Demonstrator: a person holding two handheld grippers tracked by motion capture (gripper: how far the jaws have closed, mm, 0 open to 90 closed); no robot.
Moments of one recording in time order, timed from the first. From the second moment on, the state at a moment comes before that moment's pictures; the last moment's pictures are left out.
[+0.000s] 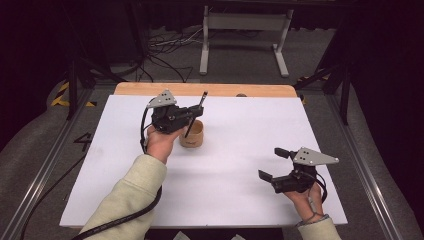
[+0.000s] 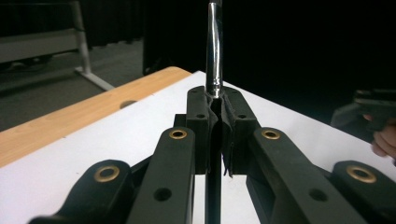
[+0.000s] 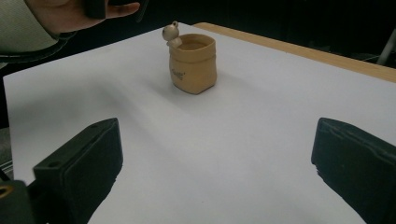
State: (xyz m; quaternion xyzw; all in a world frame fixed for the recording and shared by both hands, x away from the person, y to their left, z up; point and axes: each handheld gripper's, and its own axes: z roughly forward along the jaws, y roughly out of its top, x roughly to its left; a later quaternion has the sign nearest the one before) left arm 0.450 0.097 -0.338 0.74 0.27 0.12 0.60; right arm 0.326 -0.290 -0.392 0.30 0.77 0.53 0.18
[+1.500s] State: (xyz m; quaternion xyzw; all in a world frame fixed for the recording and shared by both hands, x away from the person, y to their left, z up) left arm 0.478 0.089 -0.373 0.66 0.35 0.18 0.64; right arm 0.330 -0.290 -0.396 0.30 0.77 0.55 0.15
